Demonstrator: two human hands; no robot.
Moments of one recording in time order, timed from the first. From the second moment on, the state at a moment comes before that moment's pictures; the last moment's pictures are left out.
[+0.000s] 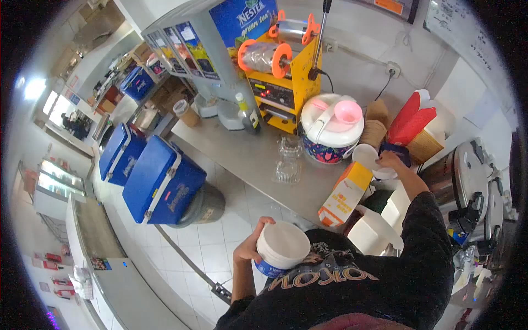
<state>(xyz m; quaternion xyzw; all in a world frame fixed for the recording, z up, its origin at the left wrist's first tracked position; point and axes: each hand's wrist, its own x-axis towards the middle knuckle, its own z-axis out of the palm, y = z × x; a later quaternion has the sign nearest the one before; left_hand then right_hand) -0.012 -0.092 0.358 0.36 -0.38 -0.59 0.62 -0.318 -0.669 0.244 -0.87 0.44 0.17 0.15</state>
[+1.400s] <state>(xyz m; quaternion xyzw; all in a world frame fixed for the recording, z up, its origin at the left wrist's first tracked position) -0.130 -0.513 0.382 0.46 -0.75 -0.03 0.48 -0.549 -0.481 0.439 -0.62 0.50 -0.46 0.39</state>
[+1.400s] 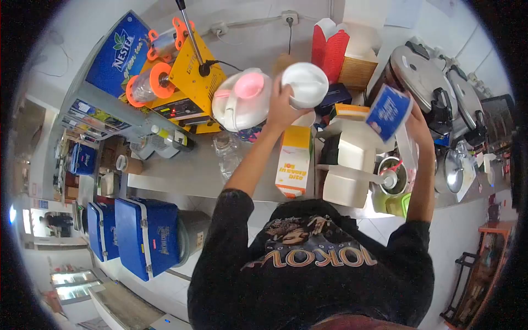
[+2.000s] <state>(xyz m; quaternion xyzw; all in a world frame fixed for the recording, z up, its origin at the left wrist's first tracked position) -0.125 -0.549 0.311 0.59 -0.77 -0.20 0.12 -0.552 -0.354 0.396 -0.62 0.55 -0.38 0.41</state>
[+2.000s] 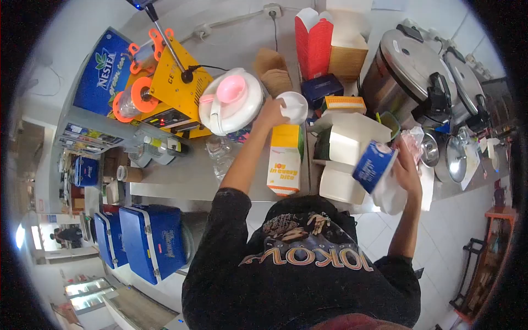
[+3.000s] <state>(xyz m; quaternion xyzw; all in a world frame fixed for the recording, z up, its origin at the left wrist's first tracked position) -0.018 -0.256 0.214 0.67 -0.18 -0.51 0.51 -0.204 -0.352 0.346 -0.65 0.47 -0.20 0.56</state>
